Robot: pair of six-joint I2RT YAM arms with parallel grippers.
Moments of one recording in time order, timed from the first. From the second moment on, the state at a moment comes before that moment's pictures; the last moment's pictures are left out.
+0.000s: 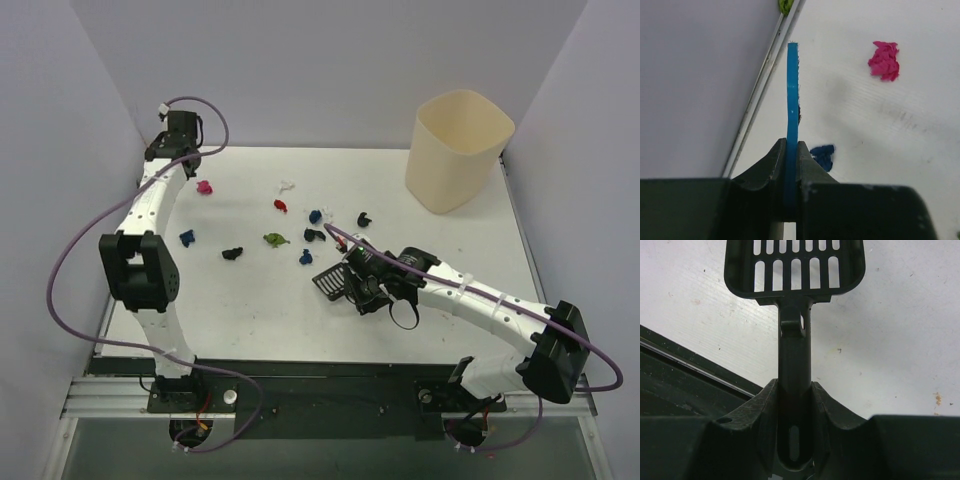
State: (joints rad) left arm -0.05 1.86 1.79 -0.73 -0.57 -0.15; right arm 0.92 1.34 1.05 -0.86 0.15 0.38
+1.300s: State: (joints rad) left arm -0.37 2.04 1.88 -0.89 -0.13 0.53; right arm 0.90 1.36 1.11 -0.91 0.07 0.37
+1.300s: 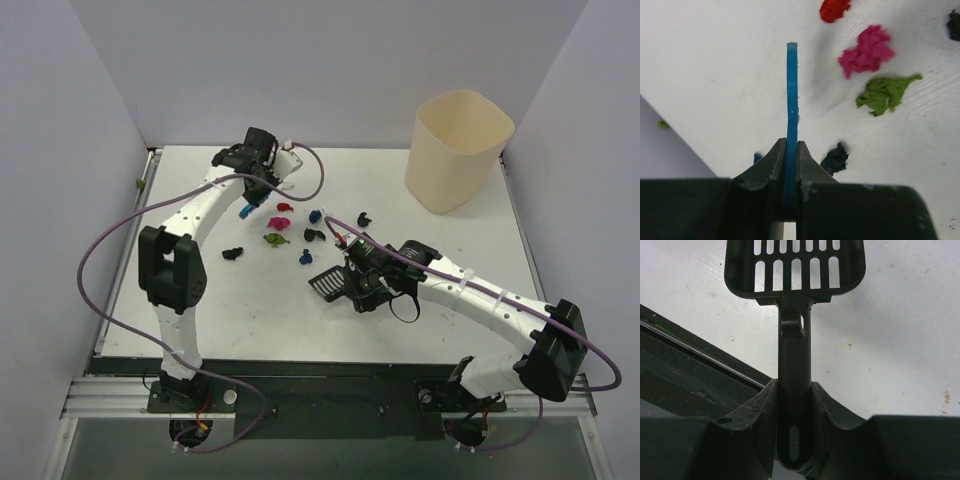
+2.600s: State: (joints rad) left arm -0.17 2.11 1.92 -1.21 -0.31 -0.01; right arm 0.90 1.30 1.11 -0.95 0.02 0.37
